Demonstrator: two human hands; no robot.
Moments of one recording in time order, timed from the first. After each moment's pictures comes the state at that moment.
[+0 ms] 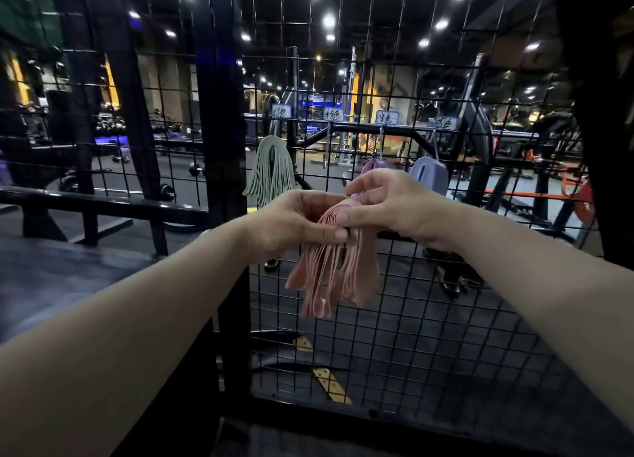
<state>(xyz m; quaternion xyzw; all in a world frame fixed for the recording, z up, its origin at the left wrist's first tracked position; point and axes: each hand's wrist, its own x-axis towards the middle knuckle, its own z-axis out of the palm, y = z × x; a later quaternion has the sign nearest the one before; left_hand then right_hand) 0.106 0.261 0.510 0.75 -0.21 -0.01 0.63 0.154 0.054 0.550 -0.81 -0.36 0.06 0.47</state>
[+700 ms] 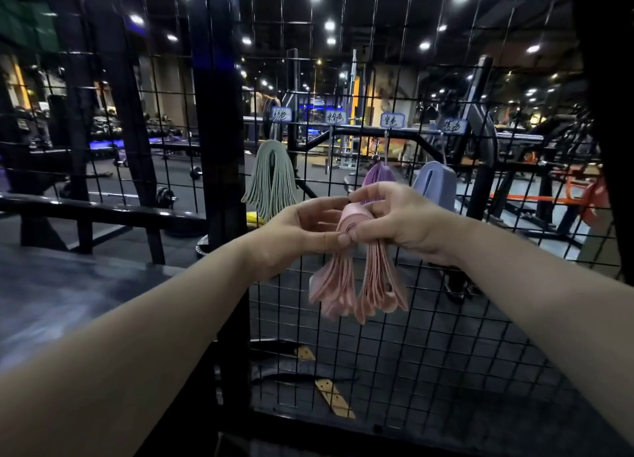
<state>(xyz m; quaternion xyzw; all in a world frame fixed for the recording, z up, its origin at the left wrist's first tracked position) 0.134 0.267 0.489 0.71 -0.21 0.03 0.67 0.182 0.060 0.538 -0.77 -0.32 0.13 0.54</state>
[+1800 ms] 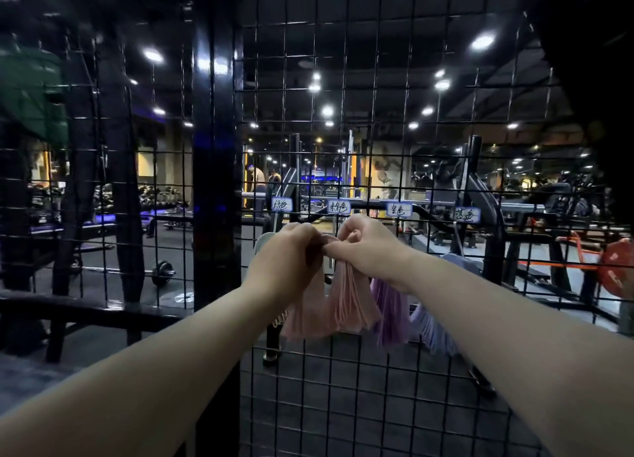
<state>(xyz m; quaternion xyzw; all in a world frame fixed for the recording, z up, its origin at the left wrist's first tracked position) 0.221 0.300 0.561 0.86 -0.06 0.46 0.20 0.279 0.140 0.598 -0.81 -0.33 -0.05 0.48</state>
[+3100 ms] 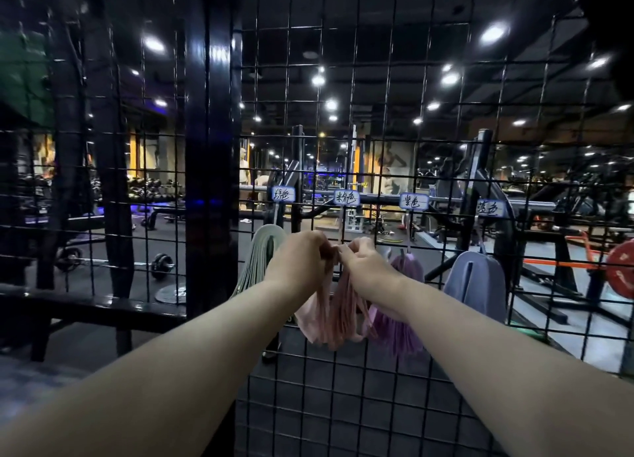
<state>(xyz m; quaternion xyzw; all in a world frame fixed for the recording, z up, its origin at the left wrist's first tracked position) 0.286 0.304 0.547 0.90 0.00 0.39 0.21 0.341 0.172 0.542 -0.83 -0.24 -0.04 0.50</state>
